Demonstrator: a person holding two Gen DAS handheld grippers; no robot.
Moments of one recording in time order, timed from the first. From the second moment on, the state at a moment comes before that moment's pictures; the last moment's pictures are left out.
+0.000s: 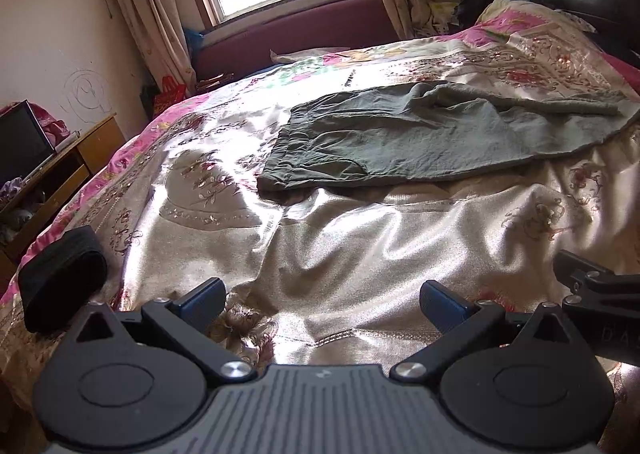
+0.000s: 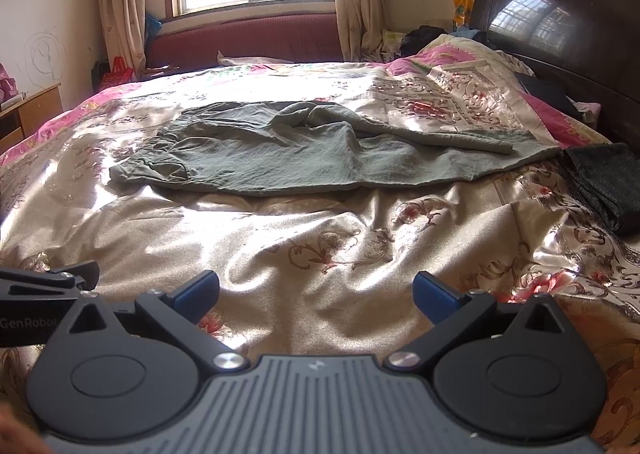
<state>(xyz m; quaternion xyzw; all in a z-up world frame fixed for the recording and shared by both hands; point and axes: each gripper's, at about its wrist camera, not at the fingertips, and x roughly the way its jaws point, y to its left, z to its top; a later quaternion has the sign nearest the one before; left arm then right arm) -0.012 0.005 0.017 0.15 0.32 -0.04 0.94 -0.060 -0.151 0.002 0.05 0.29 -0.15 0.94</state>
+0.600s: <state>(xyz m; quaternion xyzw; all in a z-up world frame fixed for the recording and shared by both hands) 0.029 0.001 0.006 0.13 0.33 -0.08 0.93 -0.039 -0.158 0.004 0.07 0.31 -0.15 0.94</state>
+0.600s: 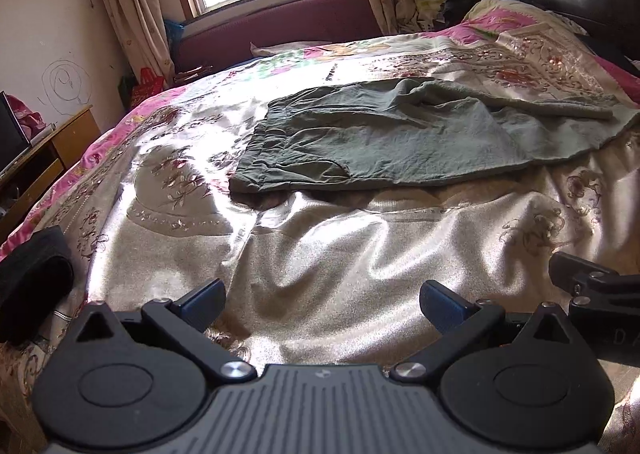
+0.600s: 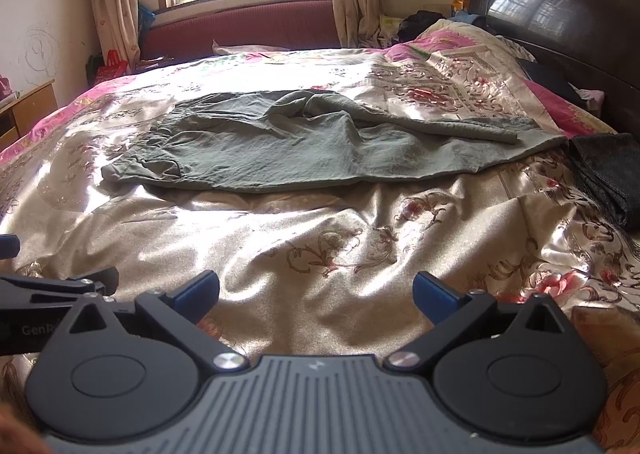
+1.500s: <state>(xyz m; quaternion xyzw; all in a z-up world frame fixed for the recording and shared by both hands) 0.269 0.071 -0.049 0.17 0.35 -0.19 0.90 0.222 -0.099 -0.047 -0.13 0.39 0.03 0.91</state>
